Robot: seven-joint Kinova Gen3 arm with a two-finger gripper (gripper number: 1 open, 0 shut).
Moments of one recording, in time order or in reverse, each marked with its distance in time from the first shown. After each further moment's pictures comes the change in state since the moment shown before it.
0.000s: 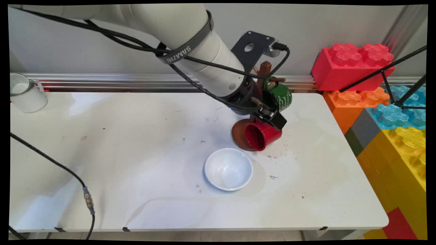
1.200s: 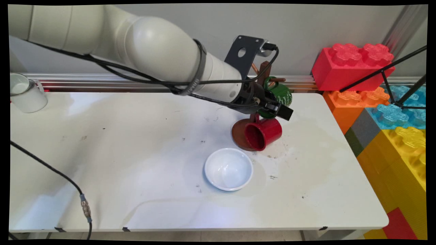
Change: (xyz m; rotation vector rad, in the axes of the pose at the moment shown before) arm -0.022 -0.014 0.029 -0.037 0.209 -0.086
